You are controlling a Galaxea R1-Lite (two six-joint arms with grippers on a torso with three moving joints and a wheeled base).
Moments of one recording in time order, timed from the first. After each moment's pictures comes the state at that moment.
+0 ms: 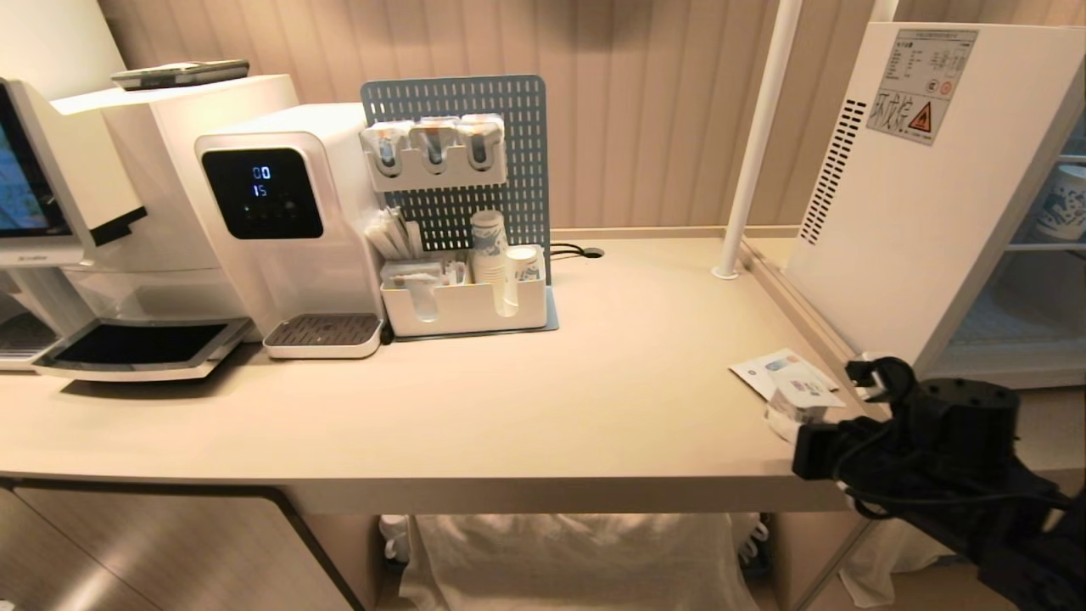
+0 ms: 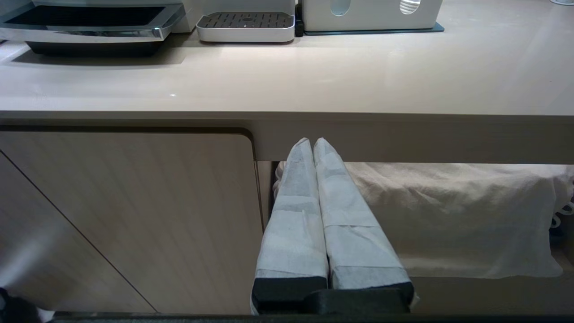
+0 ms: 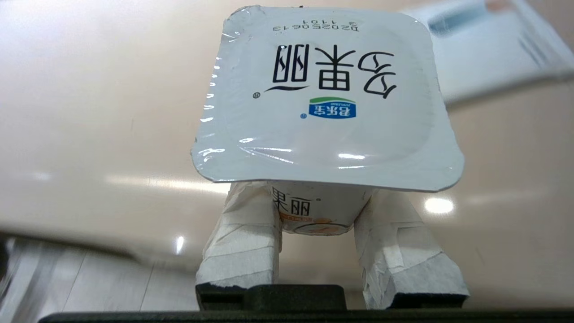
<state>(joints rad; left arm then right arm) 0.00 0.00 0.00 0.00 0.00 -0.02 0.24 1.96 -0.32 -1.28 -0.04 0.15</state>
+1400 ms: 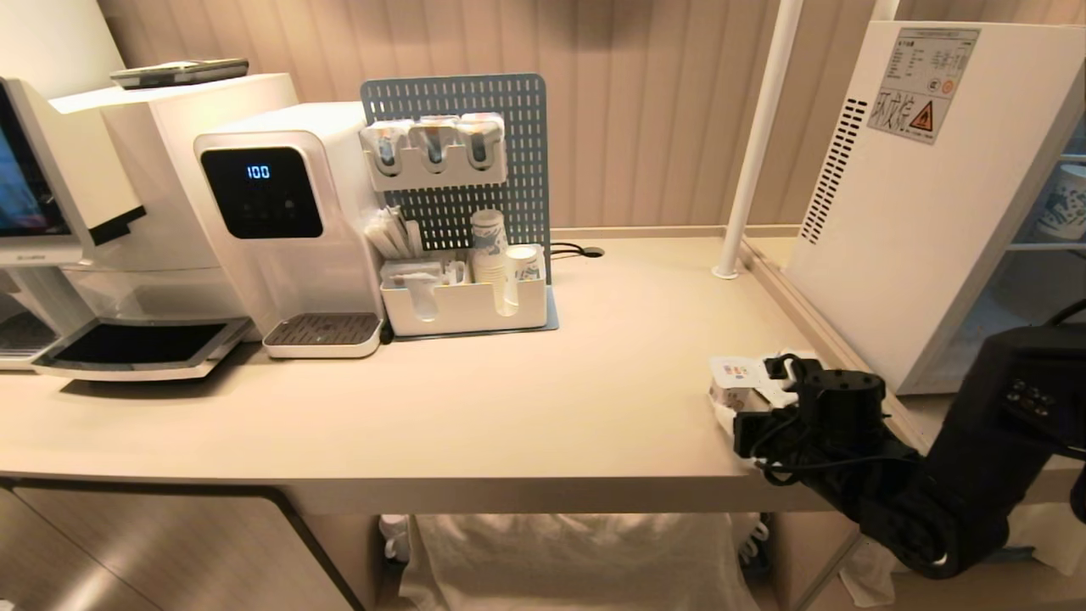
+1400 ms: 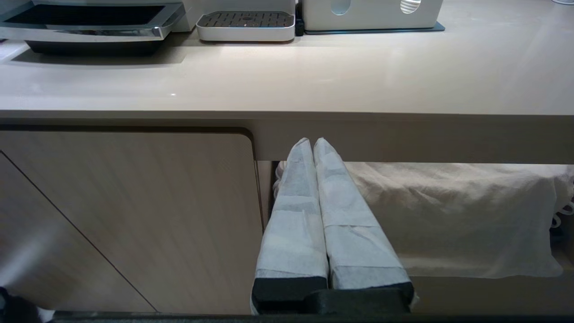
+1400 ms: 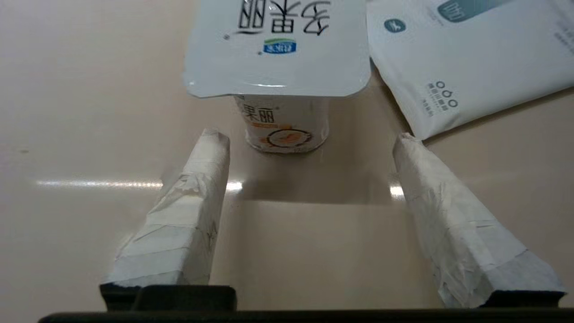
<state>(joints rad) 0.00 0.00 0.00 0.00 0.00 -0.02 0.30 2.16 -0.55 -1.18 -0.22 0.12</state>
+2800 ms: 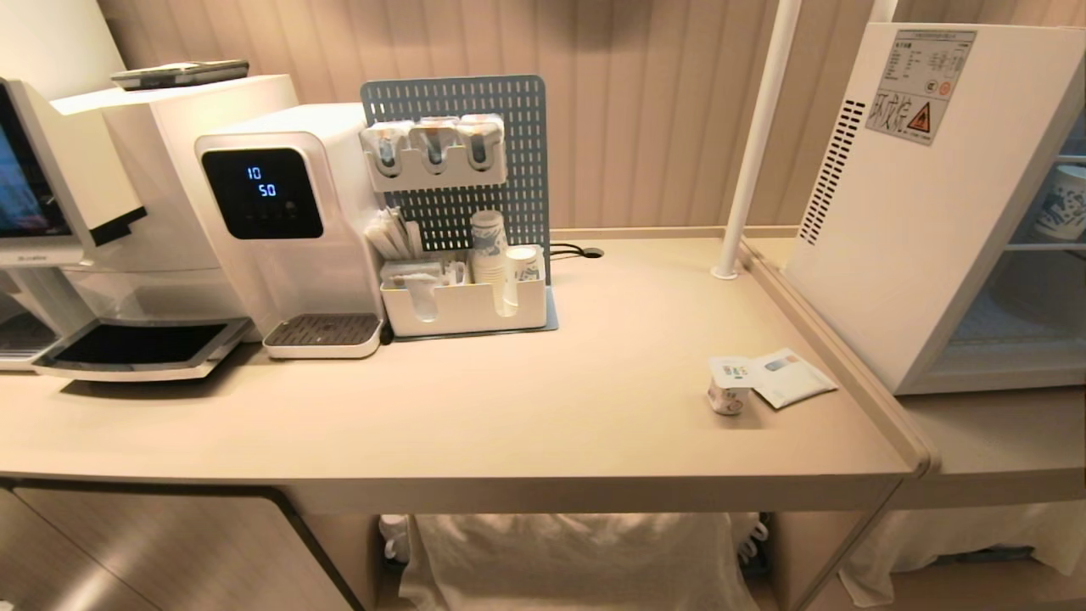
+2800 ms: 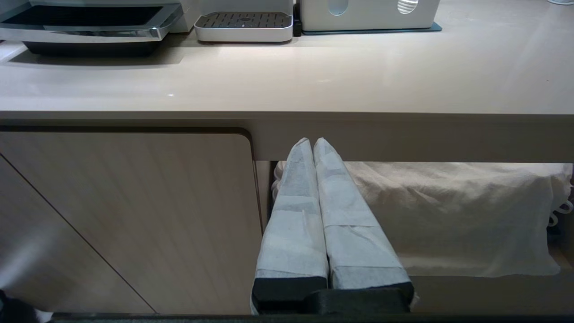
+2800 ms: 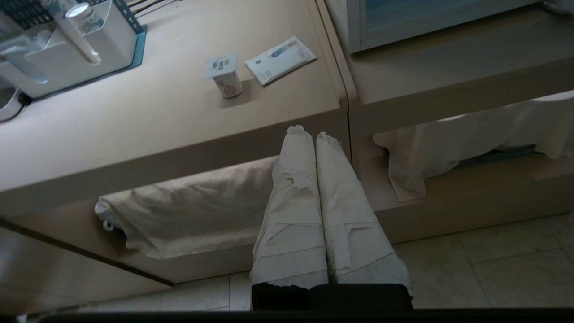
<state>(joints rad) 0.00 0.00 0.00 0.00 0.00 -0.02 0.07 0.33 -0.78 0.67 -0.14 0.21</state>
